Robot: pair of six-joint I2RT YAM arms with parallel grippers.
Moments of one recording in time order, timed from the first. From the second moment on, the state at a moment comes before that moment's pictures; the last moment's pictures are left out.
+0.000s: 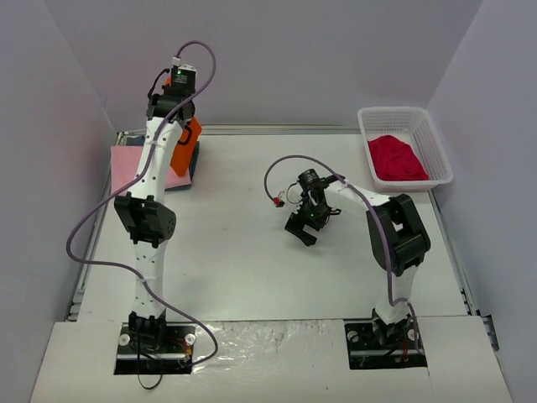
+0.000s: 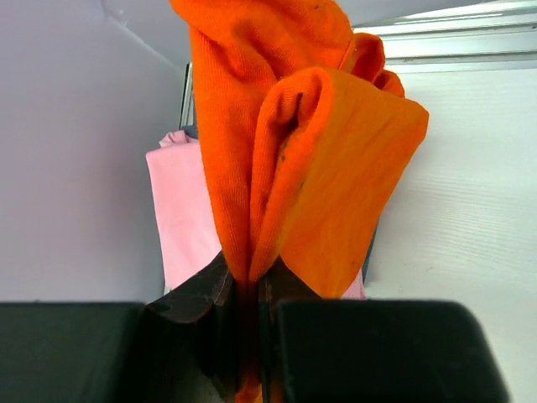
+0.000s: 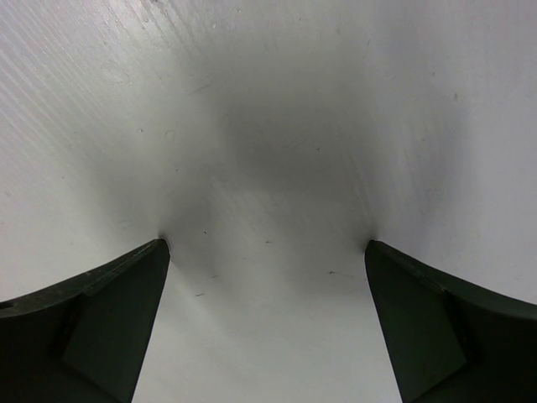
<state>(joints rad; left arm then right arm) -0.21 2.26 2.64 -1.03 -0.51 0.10 0.47 1.91 1.24 -0.71 -0.17 -0.64</state>
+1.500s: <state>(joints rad) -0.12 2.24 2.59 -1.08 -0.32 -0.14 0.47 1.92 1.26 -0.72 -0.15 -0.64</state>
